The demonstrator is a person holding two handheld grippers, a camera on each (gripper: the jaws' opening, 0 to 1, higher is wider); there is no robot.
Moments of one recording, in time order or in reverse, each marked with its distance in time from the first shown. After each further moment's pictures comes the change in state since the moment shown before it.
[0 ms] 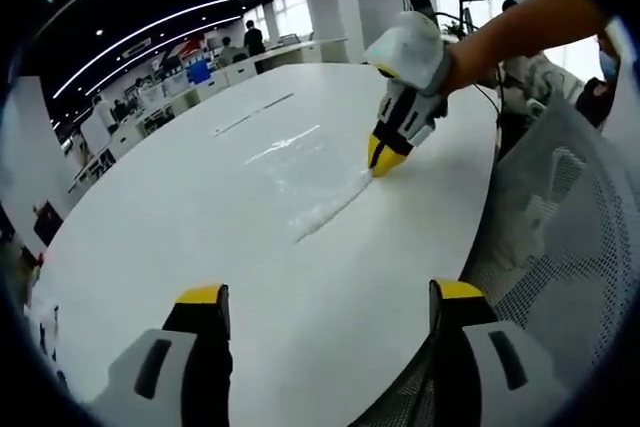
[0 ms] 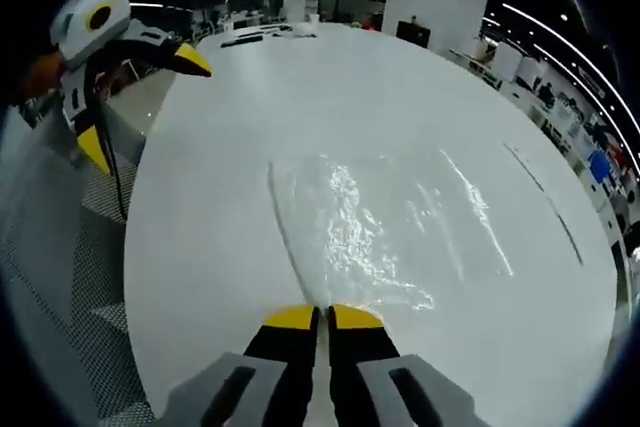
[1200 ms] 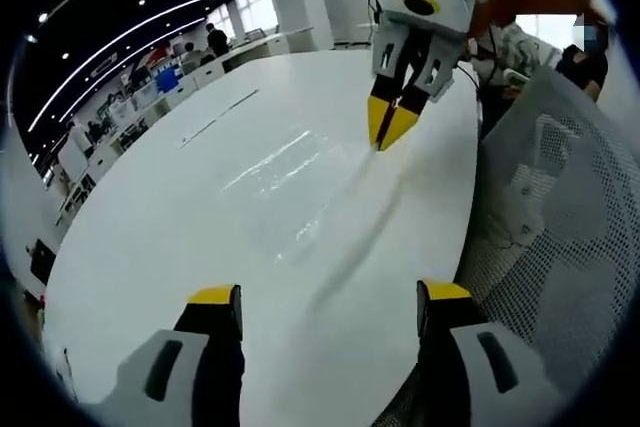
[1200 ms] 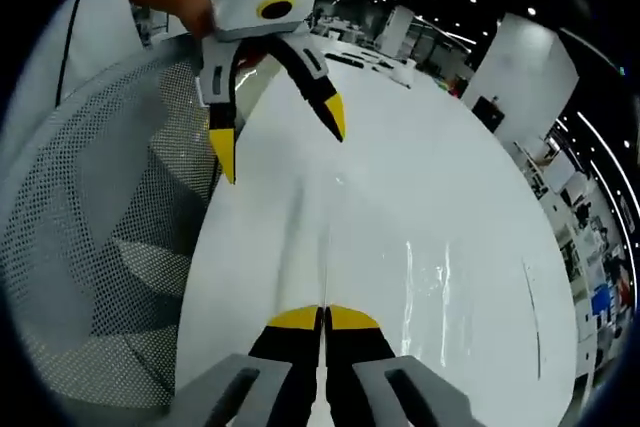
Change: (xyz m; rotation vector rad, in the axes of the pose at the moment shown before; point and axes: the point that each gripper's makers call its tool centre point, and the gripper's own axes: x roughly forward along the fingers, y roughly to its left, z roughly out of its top) left arm 0.025 -0.019 0.004 0.147 0.058 -0.075; right arm -0.051 0.052 0.031 -0.444 -0.117 0.065
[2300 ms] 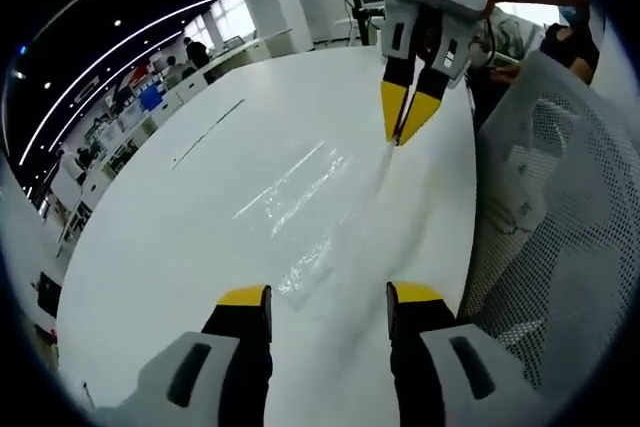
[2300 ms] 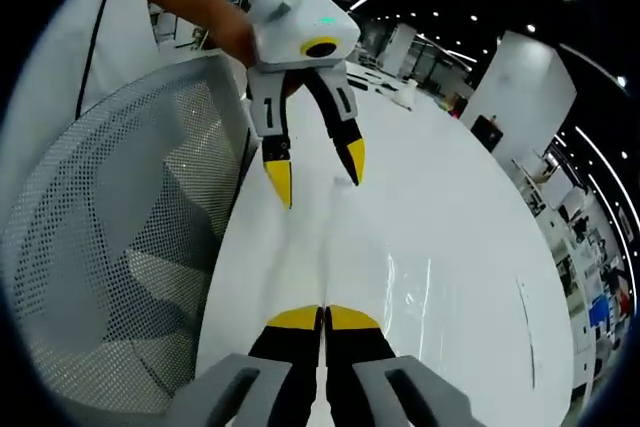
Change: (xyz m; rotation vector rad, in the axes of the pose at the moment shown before) left arm 0.005 0.010 0.013 0.100 0.006 -0.023; right arm -0.014 0.014 0.013 -0.033 -0.057 -0.001
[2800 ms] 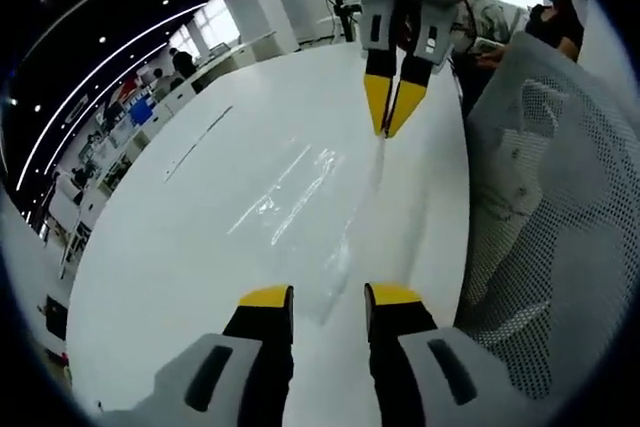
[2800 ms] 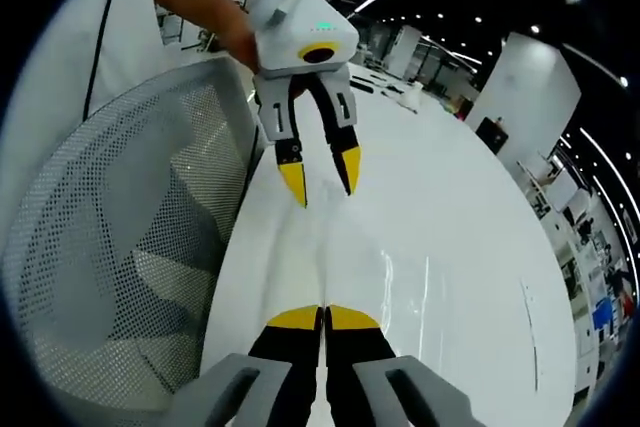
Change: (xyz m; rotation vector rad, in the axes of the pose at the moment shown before) left arm 0.001 -0.007 0.002 0.071 -0.004 -0.031; right arm -0.004 0.001 0.002 0.000 -0.013 0.022
